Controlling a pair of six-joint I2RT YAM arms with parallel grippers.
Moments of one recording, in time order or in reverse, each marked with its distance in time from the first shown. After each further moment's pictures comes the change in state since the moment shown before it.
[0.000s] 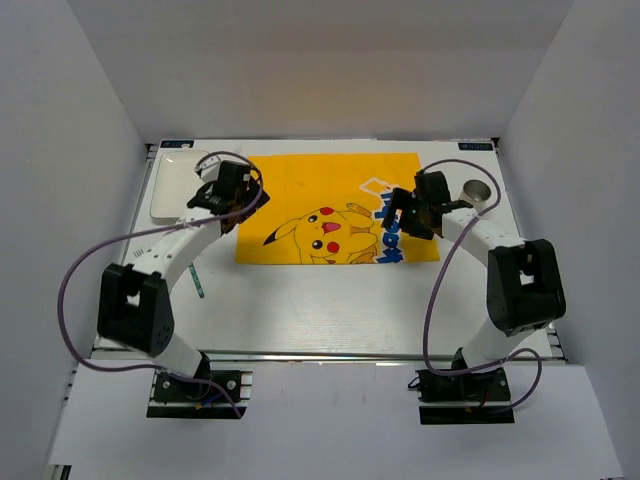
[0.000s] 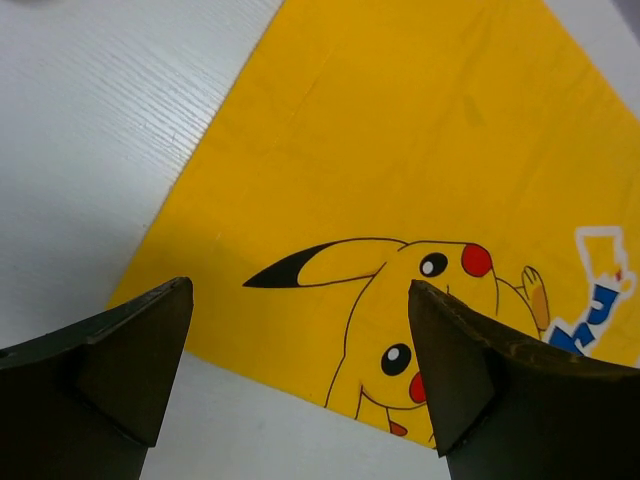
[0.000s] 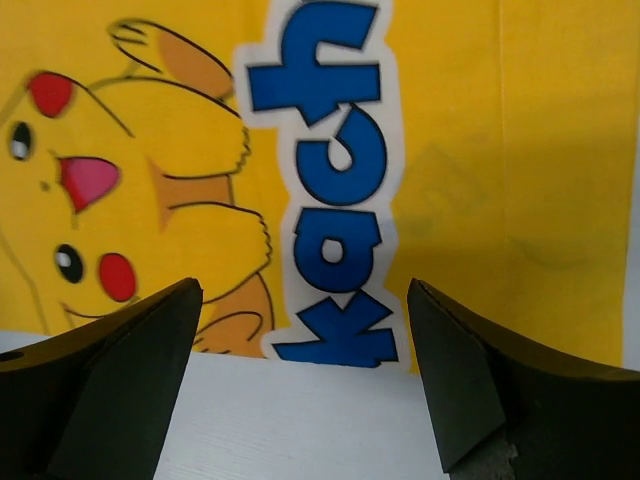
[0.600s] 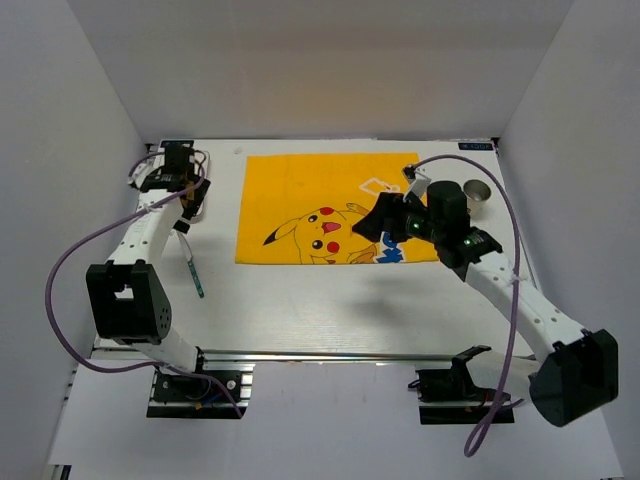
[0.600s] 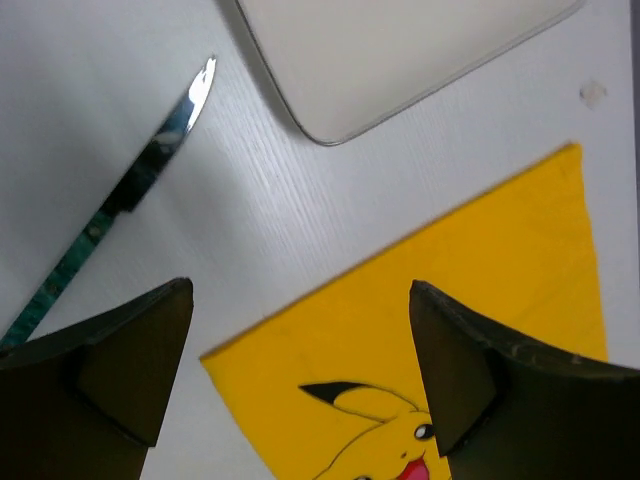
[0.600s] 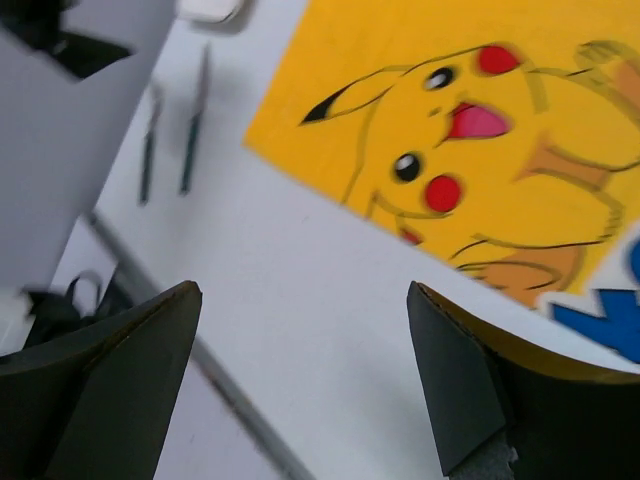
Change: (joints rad) left arm 0.281 0.132 0.287 -0.398 -0.062 -0.226; right arm 0.180 -0.446 -0.115 0.053 -0.246 0.000
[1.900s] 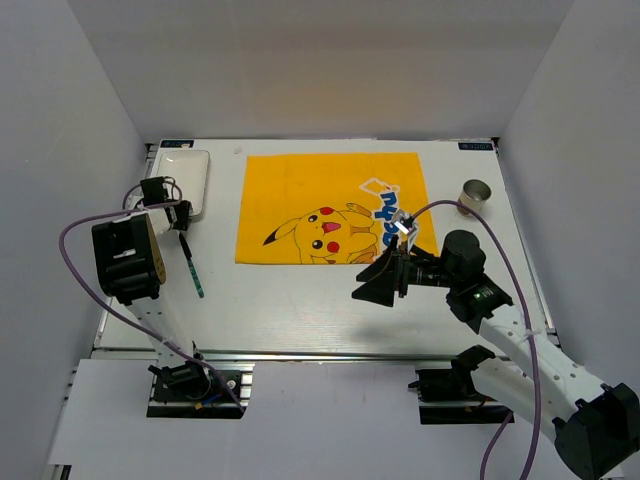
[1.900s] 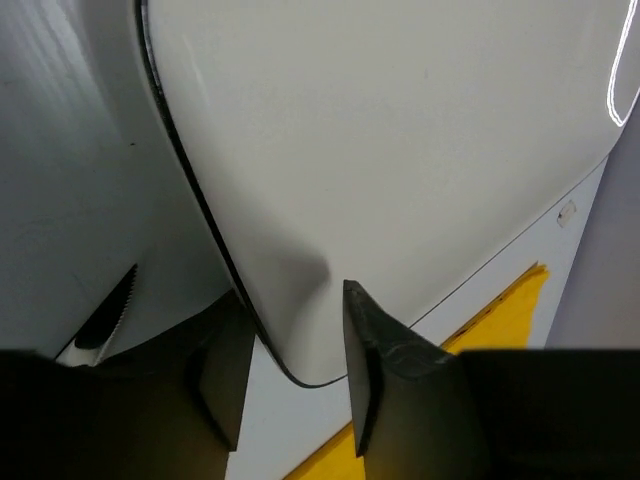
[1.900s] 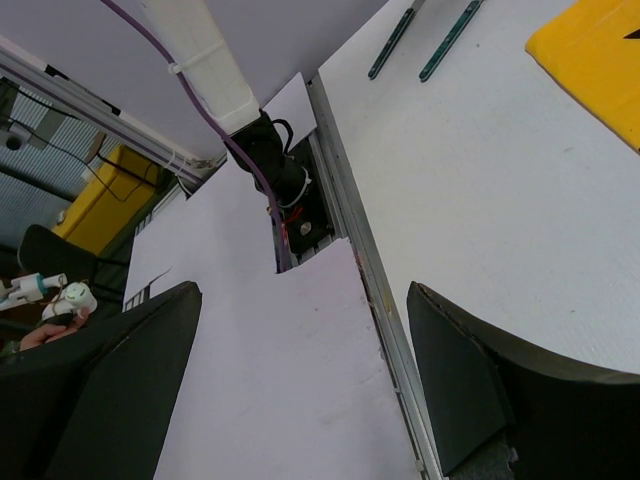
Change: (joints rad) left arm 0.301 0.341 -0.249 0.755 0.367 -0.074; right arm 0.091 -0.365 -0.403 0.370 -0.580 0.136
